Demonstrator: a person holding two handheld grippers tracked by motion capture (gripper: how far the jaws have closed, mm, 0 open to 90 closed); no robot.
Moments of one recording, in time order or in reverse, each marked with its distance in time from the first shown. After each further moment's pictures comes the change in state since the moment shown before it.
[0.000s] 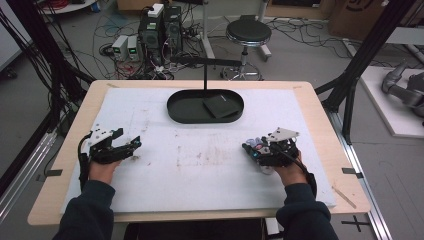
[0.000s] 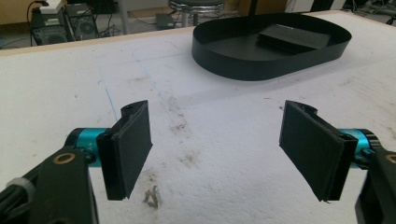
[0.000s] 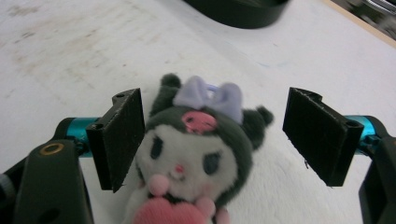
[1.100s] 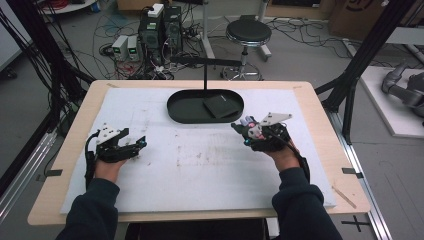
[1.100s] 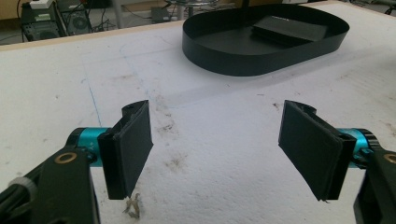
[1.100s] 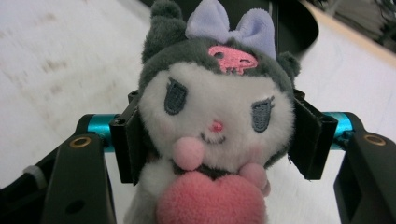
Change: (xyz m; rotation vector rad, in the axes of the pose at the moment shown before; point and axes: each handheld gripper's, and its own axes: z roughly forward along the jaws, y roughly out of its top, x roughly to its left) left arm -0.008 0.001 0.012 0.023 -0.010 0.012; right arm -0.013 0.047 0.017 -0.057 0.127 -0.037
